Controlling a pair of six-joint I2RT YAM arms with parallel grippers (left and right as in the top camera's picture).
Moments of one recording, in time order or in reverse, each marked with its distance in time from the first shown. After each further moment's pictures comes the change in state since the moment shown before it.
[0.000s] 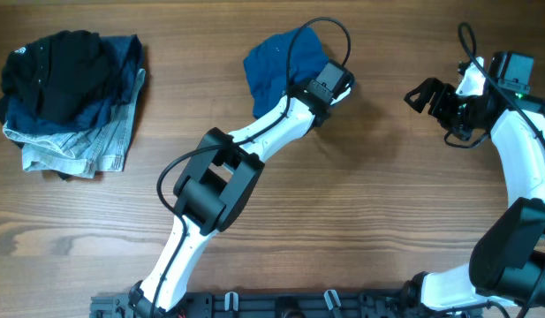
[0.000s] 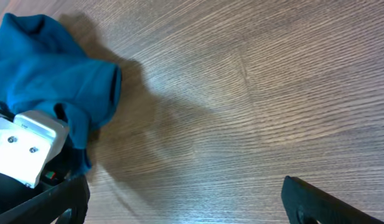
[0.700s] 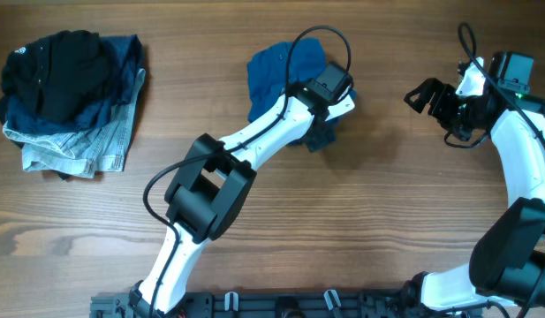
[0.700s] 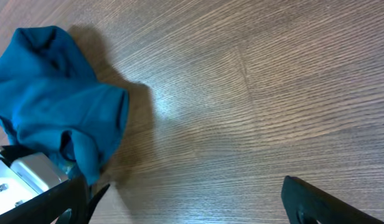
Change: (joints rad) left arm -0.014 -0.080 -0.015 -0.196 0.233 -0.010; right arm 0.000 0.000 0.000 -0.005 0.000 0.000
